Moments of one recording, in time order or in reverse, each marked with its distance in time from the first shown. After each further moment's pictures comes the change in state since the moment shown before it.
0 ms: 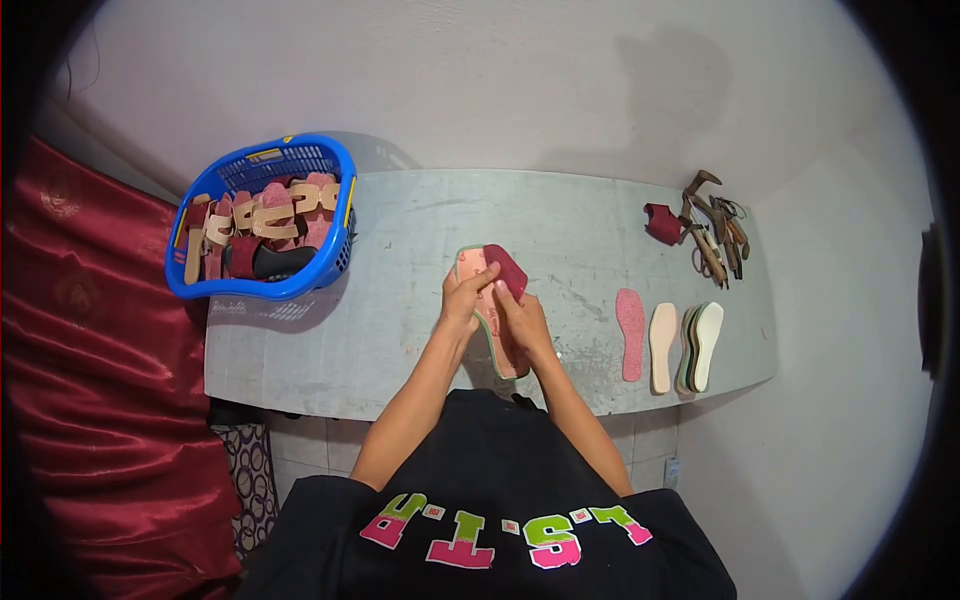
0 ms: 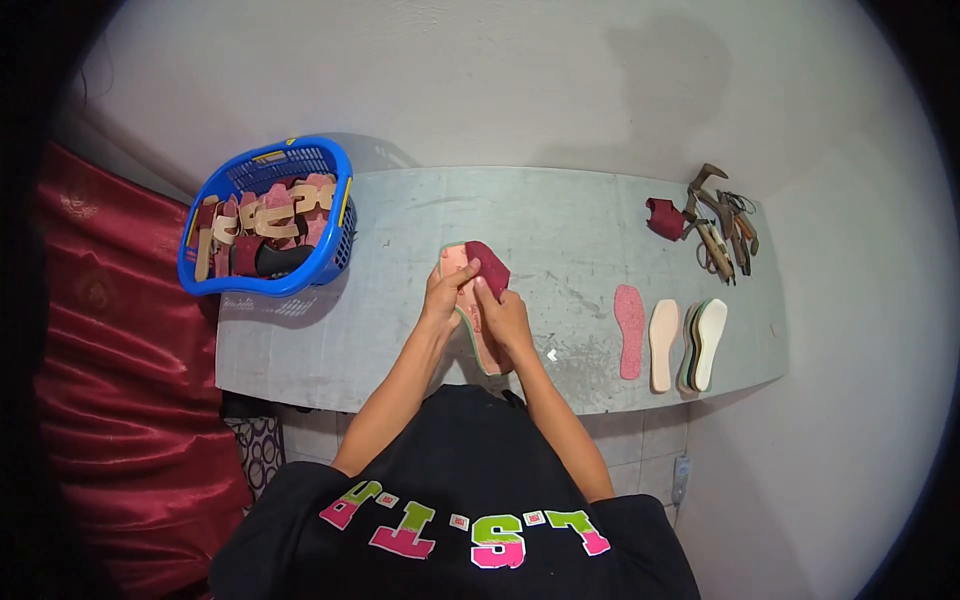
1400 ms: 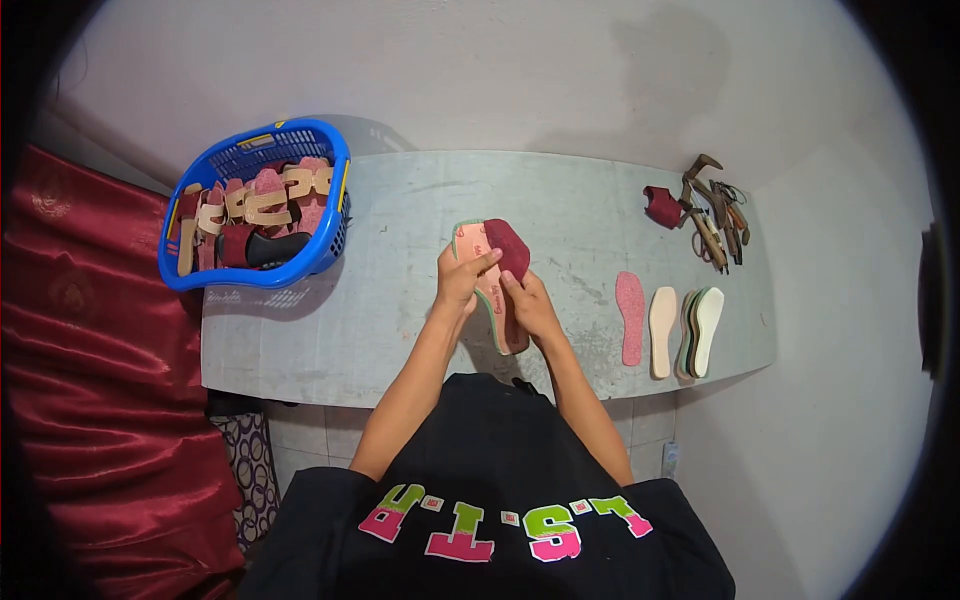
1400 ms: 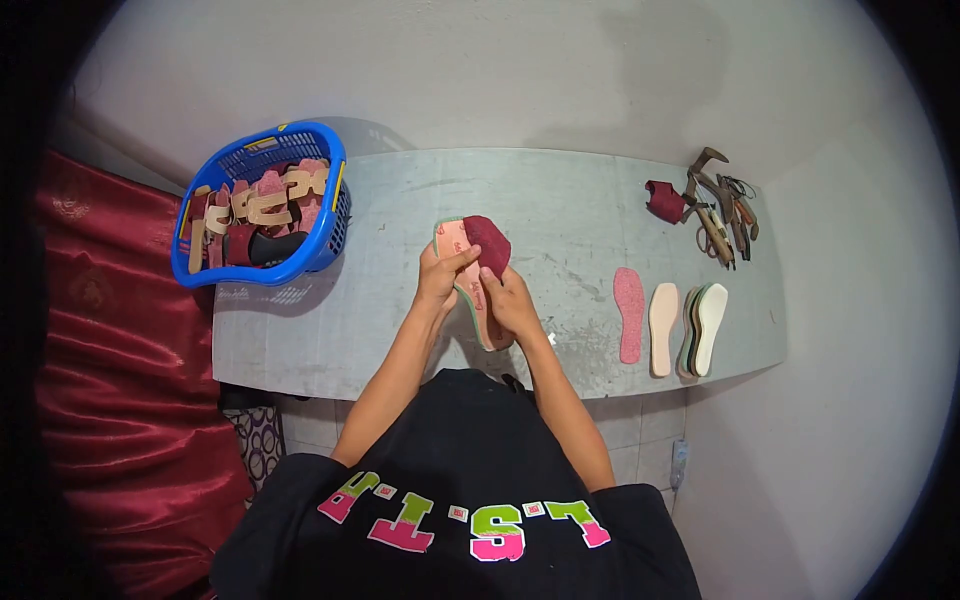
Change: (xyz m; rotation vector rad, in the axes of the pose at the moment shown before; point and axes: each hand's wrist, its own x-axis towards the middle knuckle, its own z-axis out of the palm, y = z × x) left_hand 0.002 0.003 0.001 0.069 -0.131 0.079; right_hand 0.005 0.011 0.000 0.464 -0.089 -0.158
